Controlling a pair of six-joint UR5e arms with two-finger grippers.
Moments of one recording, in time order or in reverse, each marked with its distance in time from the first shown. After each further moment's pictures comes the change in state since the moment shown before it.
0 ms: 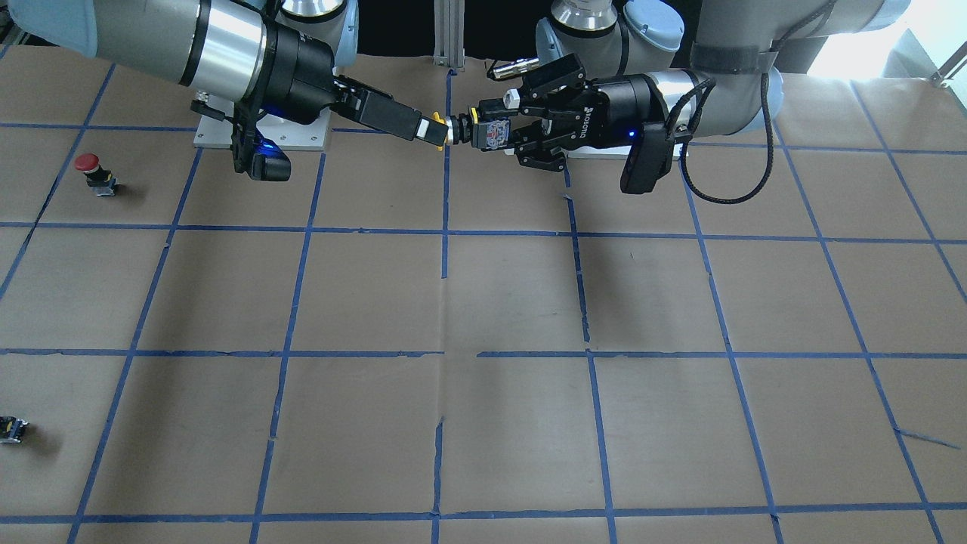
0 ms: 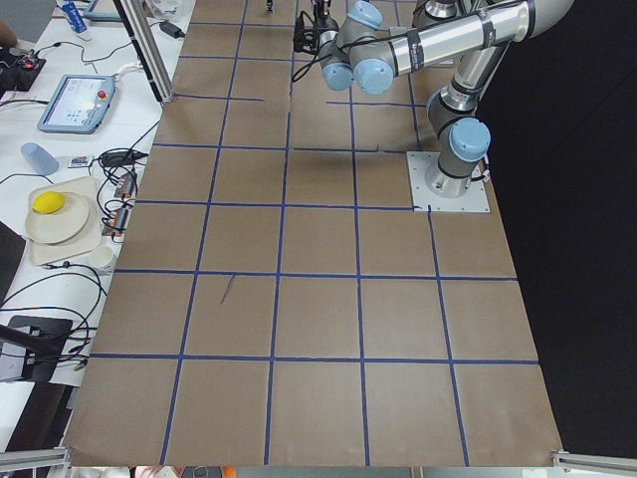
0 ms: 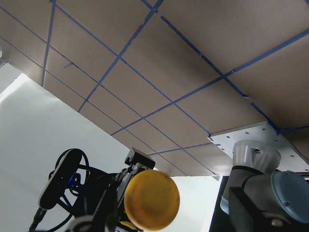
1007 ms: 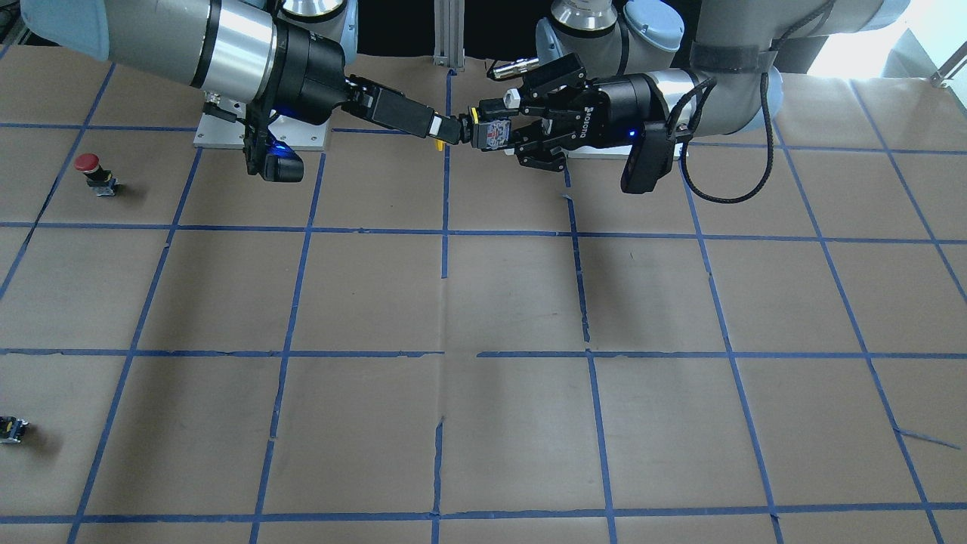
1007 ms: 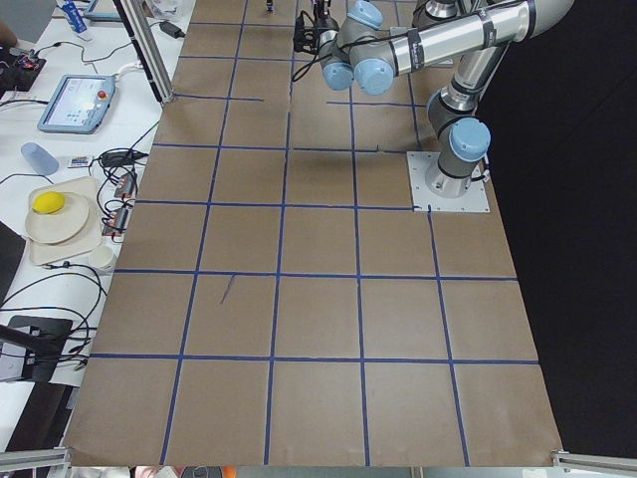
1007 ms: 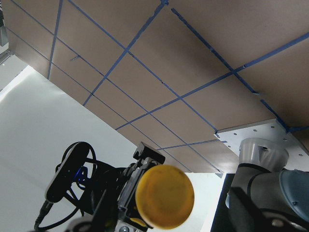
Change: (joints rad) left arm -0.001 0.002 -0.001 0.000 -0.013 0.000; right arm 0.017 0.009 -0.005 -0.022 0.029 0.003
